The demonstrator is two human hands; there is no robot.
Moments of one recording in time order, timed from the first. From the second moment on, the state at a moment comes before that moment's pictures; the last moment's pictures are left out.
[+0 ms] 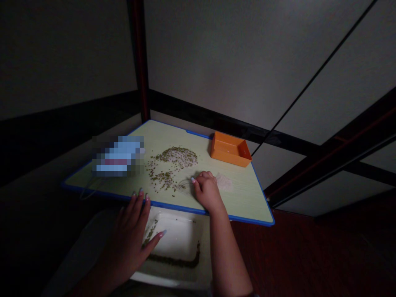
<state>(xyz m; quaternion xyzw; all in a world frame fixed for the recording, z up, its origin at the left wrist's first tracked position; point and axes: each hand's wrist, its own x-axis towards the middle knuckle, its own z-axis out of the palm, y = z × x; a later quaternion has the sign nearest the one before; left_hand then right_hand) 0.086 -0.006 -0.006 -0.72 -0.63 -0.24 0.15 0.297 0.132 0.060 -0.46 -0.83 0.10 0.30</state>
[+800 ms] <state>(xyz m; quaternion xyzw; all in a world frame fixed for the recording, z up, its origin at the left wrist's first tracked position) 0.088 -0.007 -0.004 -0.72 -0.64 -0.23 0.15 0.297 0.131 0.061 -0.43 -0.84 0.11 0.31</state>
